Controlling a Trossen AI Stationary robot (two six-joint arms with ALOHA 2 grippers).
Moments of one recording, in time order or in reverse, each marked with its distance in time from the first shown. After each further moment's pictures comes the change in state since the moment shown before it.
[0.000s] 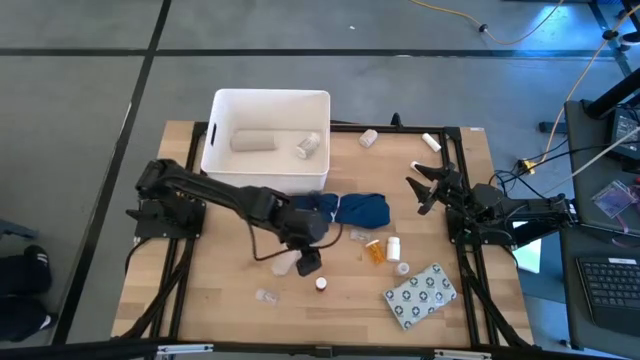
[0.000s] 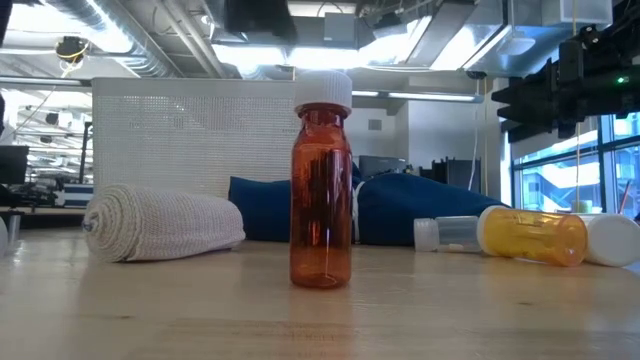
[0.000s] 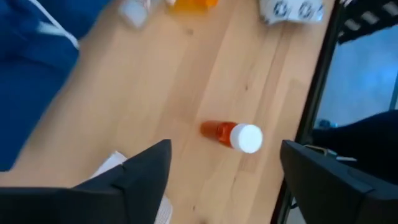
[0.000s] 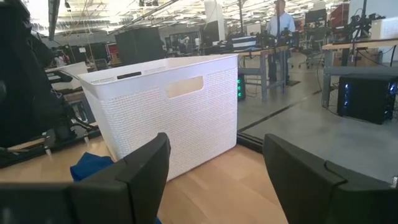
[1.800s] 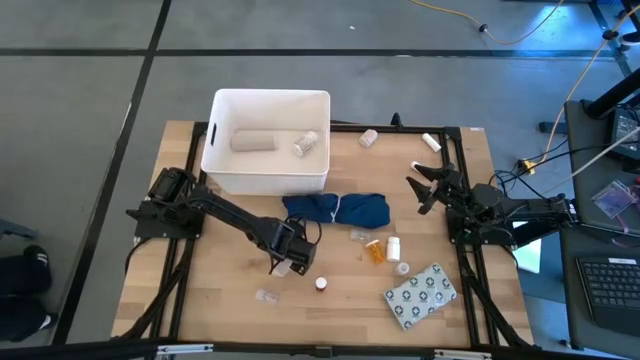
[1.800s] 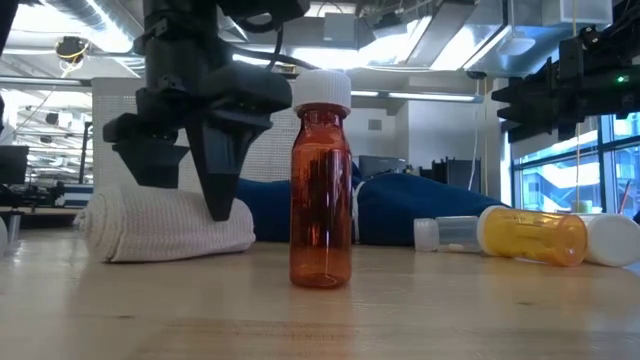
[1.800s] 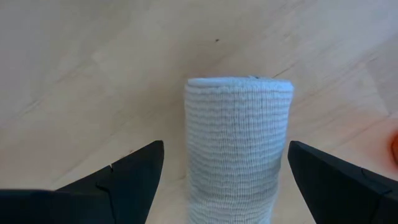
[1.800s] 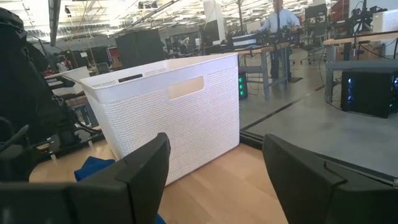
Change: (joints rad) left arm -0.073 0.108 -0.374 0.086 -0.154 -0.593; right arm 0.000 0.000 0.000 0.000 0.000 0.034
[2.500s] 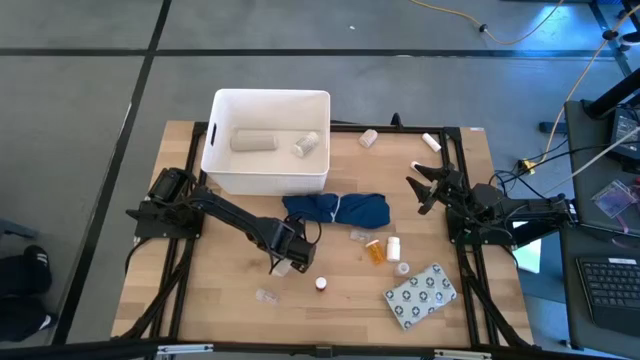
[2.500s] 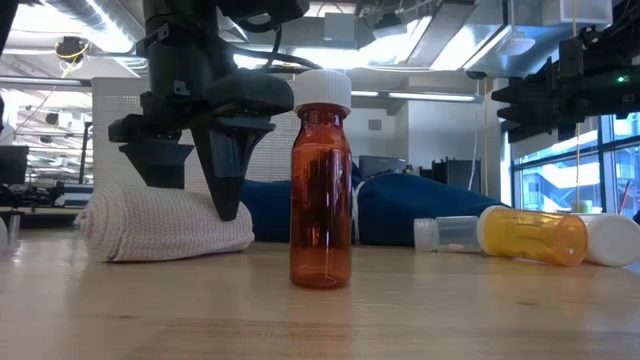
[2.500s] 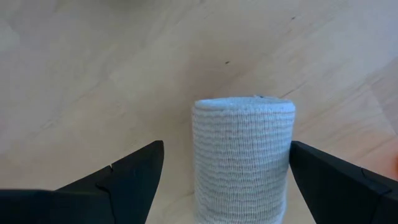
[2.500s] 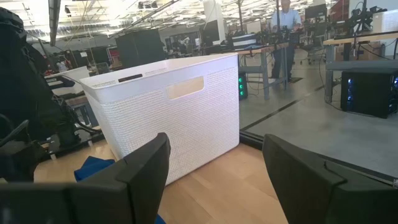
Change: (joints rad) left arm -0.001 0.000 0.000 -0.008 -0.070 -0.008; right arm 0.000 0.000 0.000 0.000 0.000 -0.002
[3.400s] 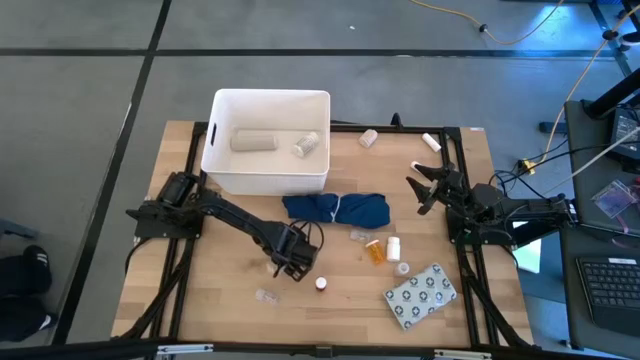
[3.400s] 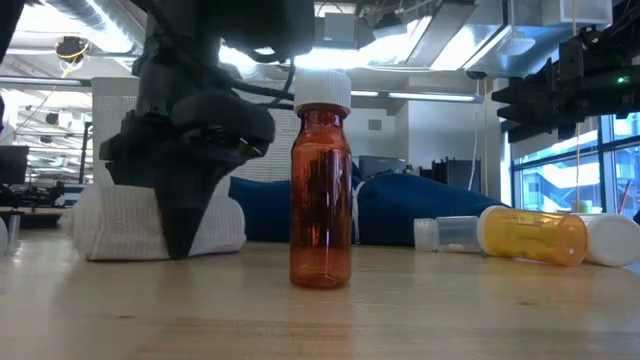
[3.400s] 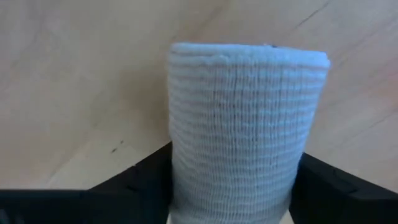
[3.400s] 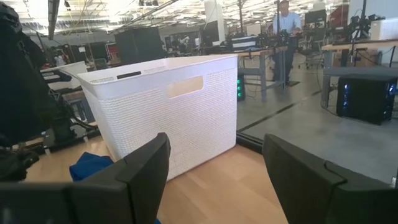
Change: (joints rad) left arm -0.007 0.082 0.007 -0.003 0.195 0.130; right arm 0.000 0.000 0.000 0.000 0.000 -0.044
